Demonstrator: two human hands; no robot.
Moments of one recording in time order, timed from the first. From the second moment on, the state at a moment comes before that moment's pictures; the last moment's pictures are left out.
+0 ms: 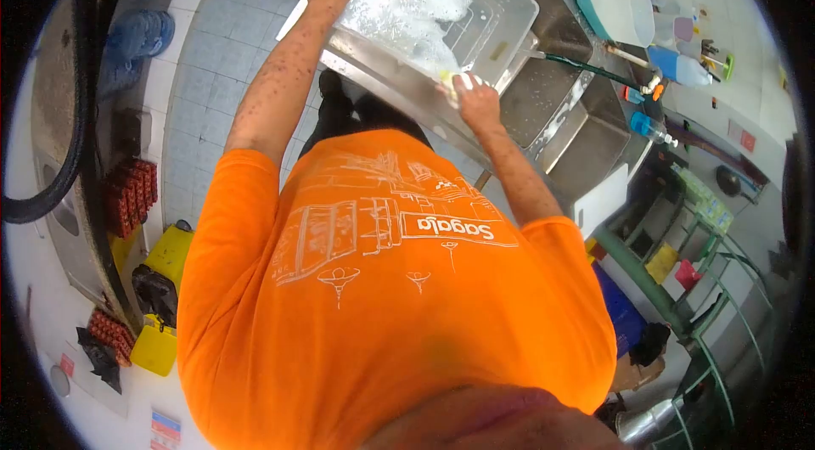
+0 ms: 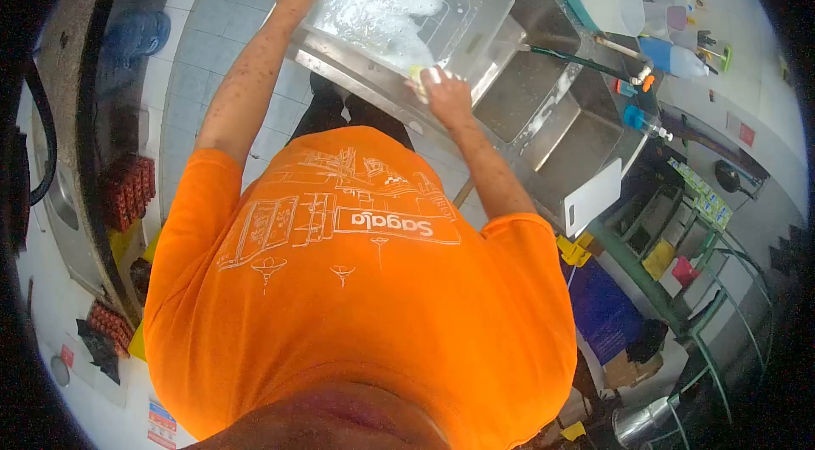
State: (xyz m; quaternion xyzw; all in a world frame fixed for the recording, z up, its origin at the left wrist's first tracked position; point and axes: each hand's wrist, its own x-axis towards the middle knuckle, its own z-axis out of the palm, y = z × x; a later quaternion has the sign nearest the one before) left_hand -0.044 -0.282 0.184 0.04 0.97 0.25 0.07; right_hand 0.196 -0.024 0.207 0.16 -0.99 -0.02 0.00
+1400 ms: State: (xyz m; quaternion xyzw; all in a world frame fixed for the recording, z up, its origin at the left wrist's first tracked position) left_hand 0.022 -0.289 0.264 0.03 0.89 0.44 -0.11; right_hand 0.019 -0.058 0.148 0.22 -0.95 0.17 -0.14
